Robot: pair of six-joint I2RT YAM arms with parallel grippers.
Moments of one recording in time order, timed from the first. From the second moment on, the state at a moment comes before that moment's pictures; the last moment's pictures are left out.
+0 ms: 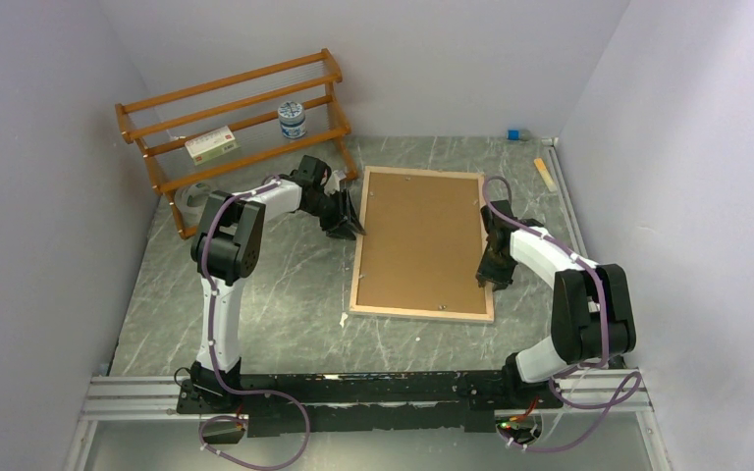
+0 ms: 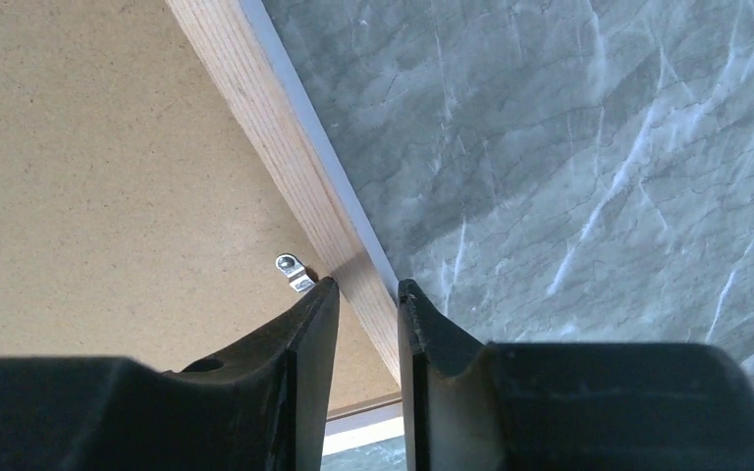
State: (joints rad) left arm -0.34 2.21 1.54 -0.43 0.63 -0.56; right arm 0.15 1.50 0.85 -0.72 0.20 0.58
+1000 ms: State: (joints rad) left arm -0.34 2.21 1.54 -0.43 0.63 -0.56; right arm 0.16 1.53 0.87 -0.69 0.16 0.46
